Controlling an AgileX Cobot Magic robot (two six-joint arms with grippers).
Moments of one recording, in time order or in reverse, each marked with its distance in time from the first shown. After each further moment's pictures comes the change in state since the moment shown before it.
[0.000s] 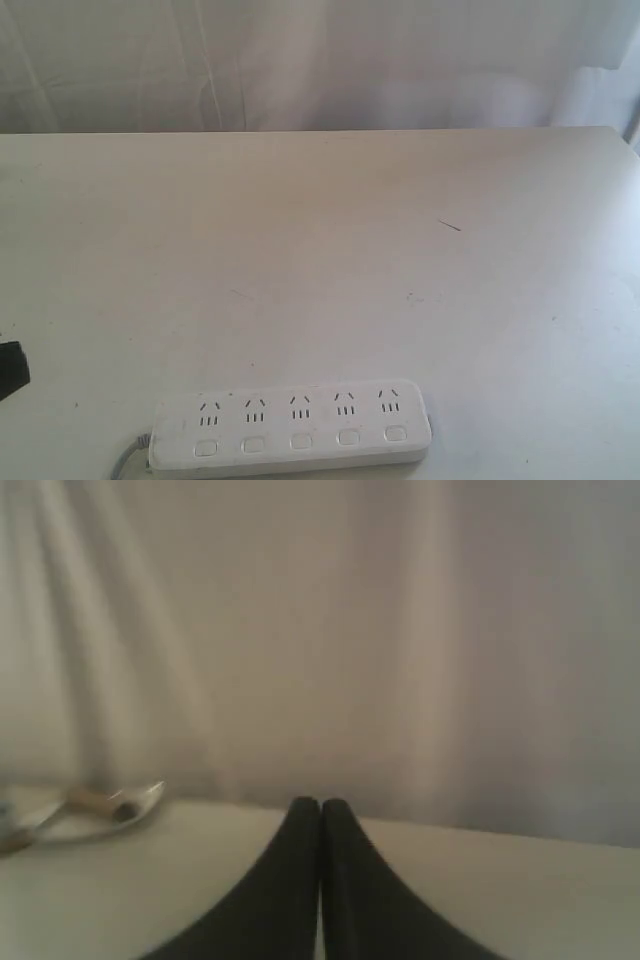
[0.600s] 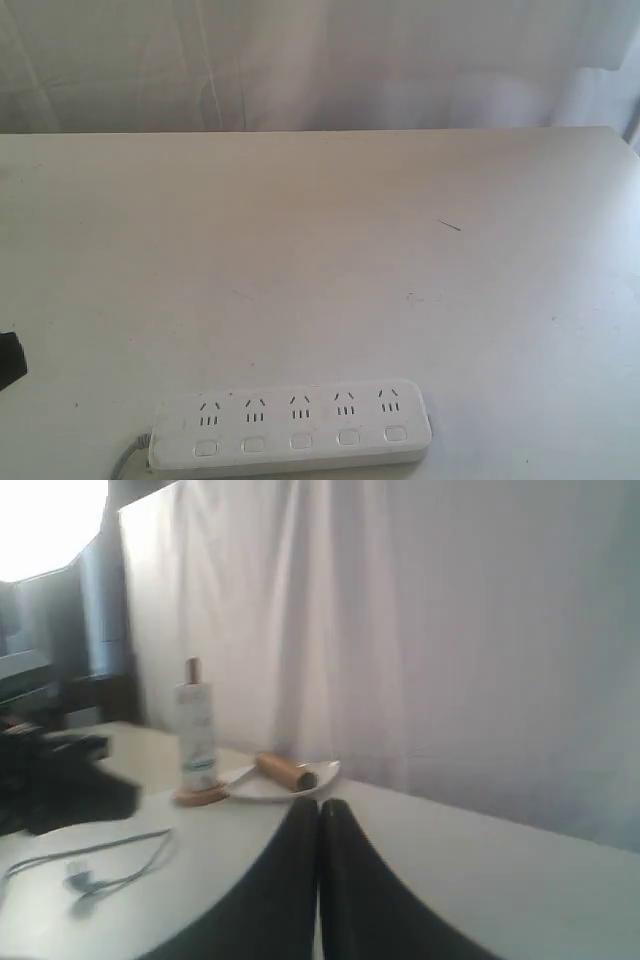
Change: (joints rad) left arm 0.000 0.000 0.000 -0.015 -0.020 0.000; right arm -0.001 -0.201 0.093 0.050 -0.320 0.000
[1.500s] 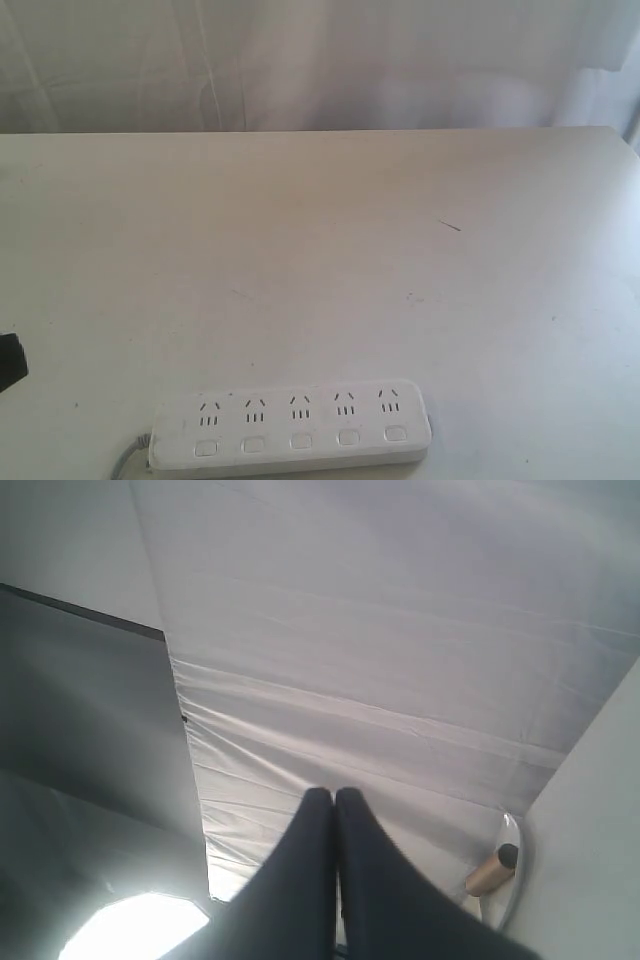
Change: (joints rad) left arm 0.000 0.000 0.000 0.000 0.002 -0.006; right arm 0.000 0.000 0.078 1.057 0.319 0.006
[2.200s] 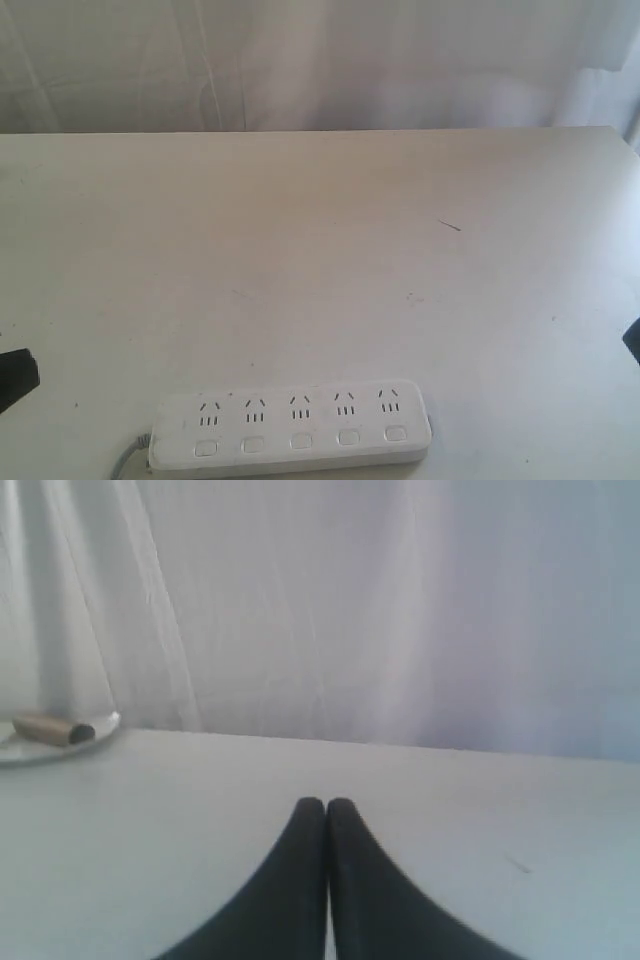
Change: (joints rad) left arm 0.000 0.000 0.100 0.000 -0.104 0.006; right arm 0.000 0.000 0.132 -0.687 0.023 -0.550
